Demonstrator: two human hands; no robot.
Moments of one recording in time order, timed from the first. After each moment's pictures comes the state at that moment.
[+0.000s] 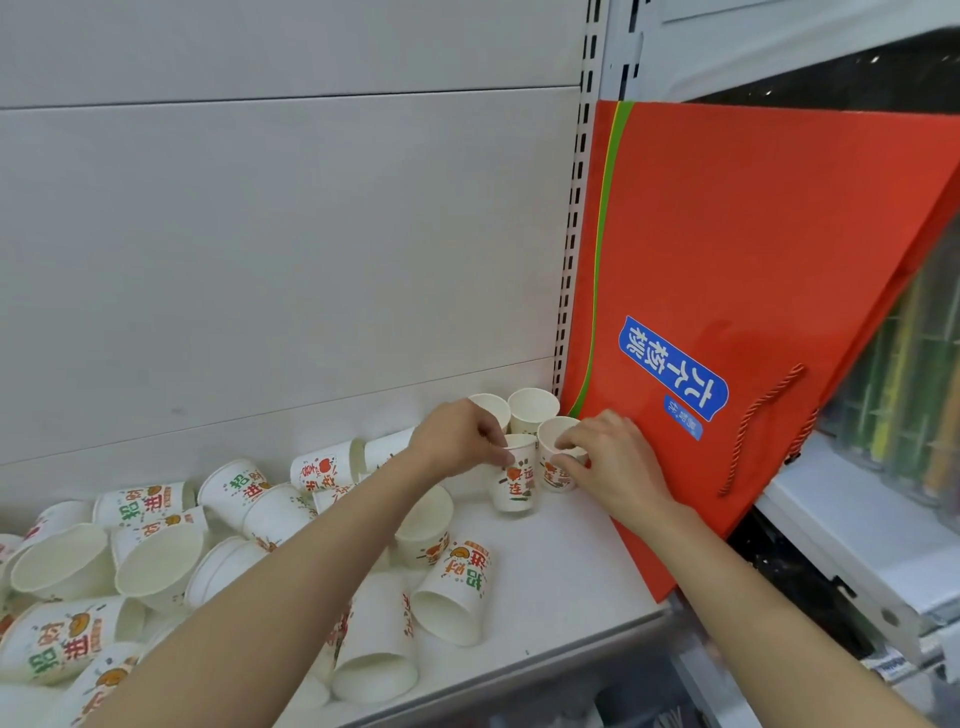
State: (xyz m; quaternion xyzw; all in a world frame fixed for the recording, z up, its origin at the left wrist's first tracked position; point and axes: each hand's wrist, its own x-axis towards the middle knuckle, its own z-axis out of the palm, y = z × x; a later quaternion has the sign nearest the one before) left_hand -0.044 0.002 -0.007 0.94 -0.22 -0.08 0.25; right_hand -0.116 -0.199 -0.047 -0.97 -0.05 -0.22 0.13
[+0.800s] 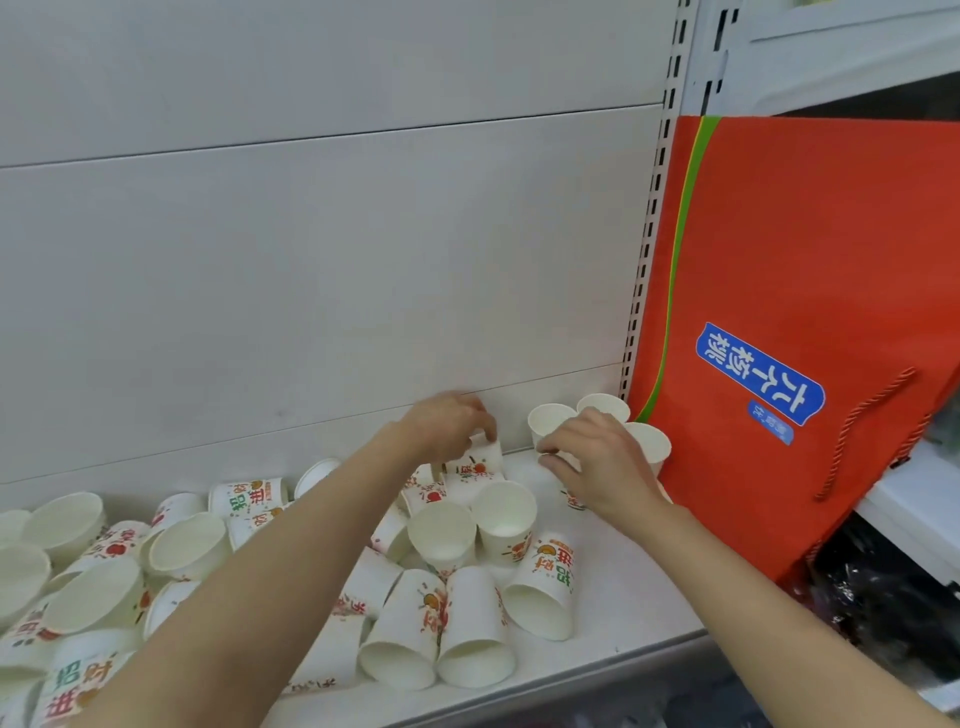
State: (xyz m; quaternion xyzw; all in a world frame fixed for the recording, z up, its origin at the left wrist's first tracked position) left_hand 0.000 0.101 0.004 0.93 -0.36 -0.04 -0.06; right_hand -0.109 -0.105 -0.029 -0.92 -0.18 -0.29 0.20
